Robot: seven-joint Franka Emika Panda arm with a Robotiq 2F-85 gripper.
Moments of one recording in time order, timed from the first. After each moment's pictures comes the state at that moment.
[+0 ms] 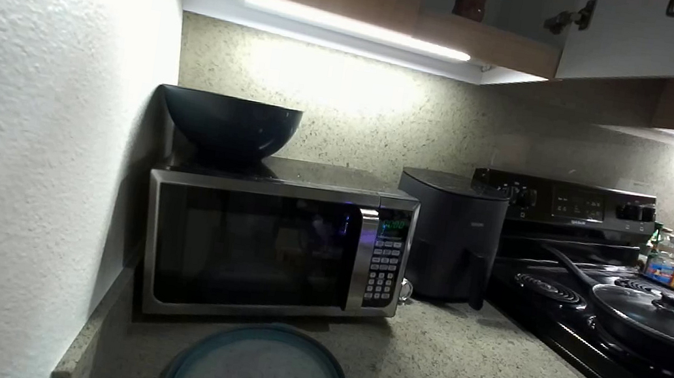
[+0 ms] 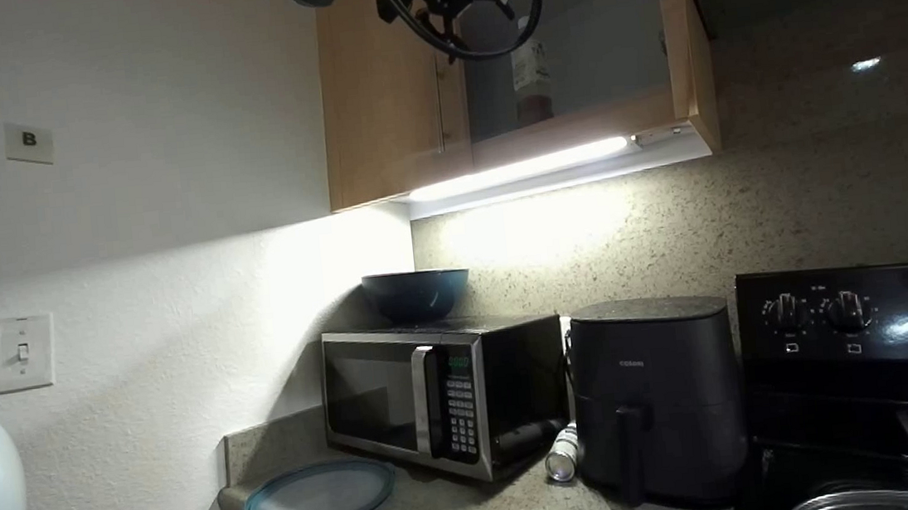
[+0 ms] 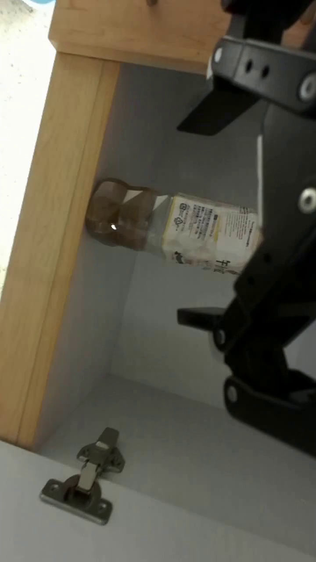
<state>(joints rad) -0.16 -0.26 0.10 -1.54 -0.36 2.34 0.14</state>
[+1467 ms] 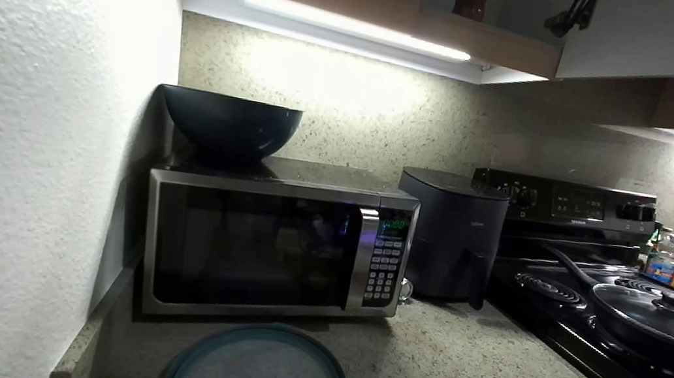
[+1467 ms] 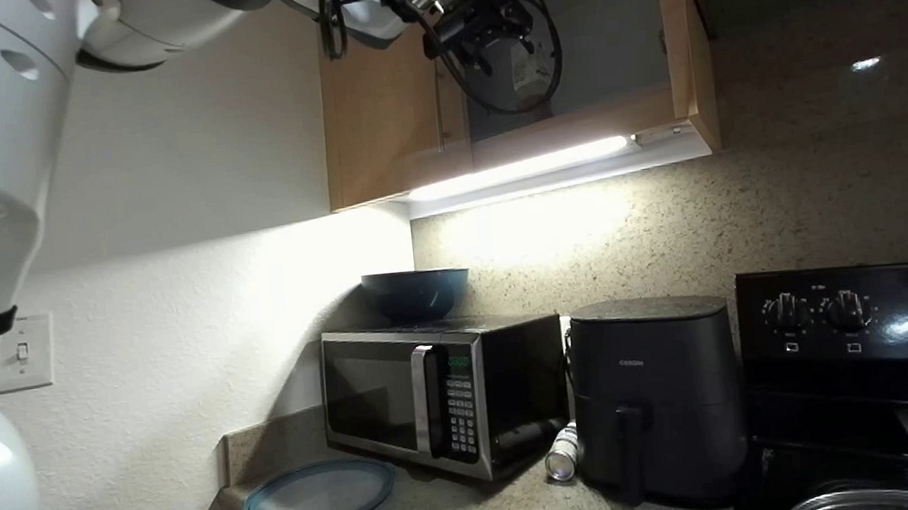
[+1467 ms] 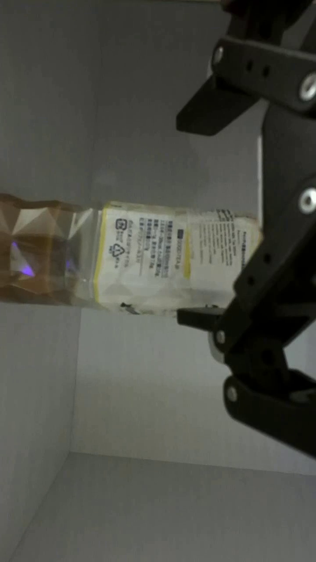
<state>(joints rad) -0.12 0.16 0.08 -1.08 -0.30 2.40 0.22</state>
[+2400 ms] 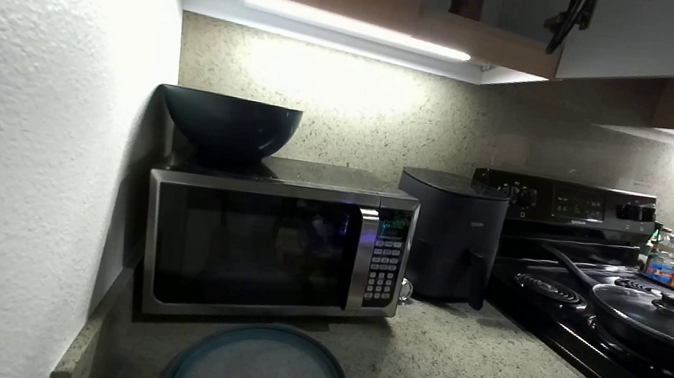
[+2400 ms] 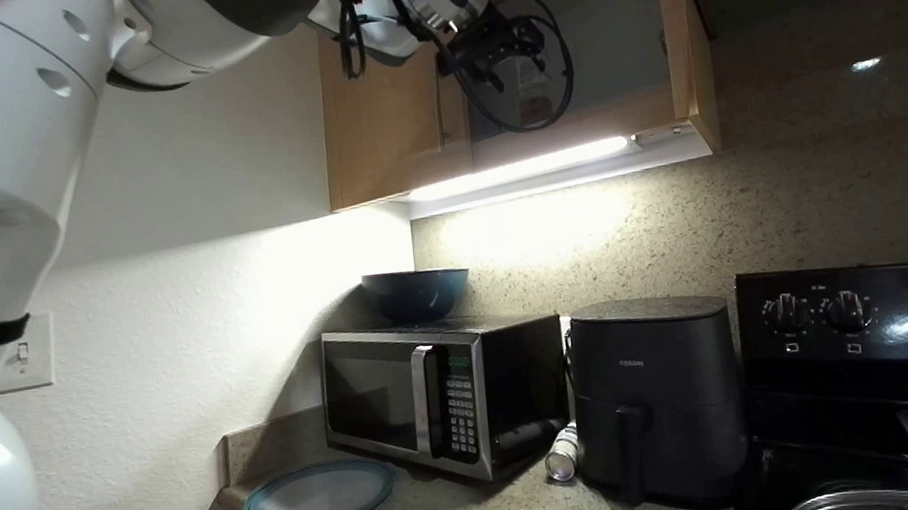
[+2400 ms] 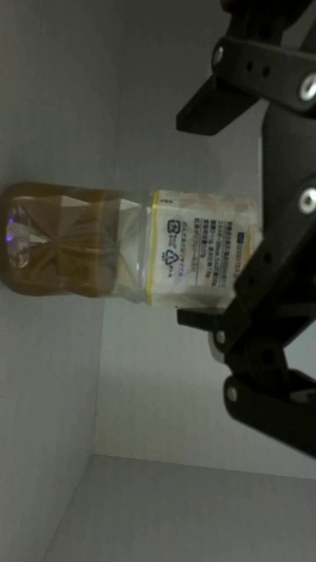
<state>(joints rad) -0.12 0.22 0.07 -1.04 -0.29 2.40 0.21</state>
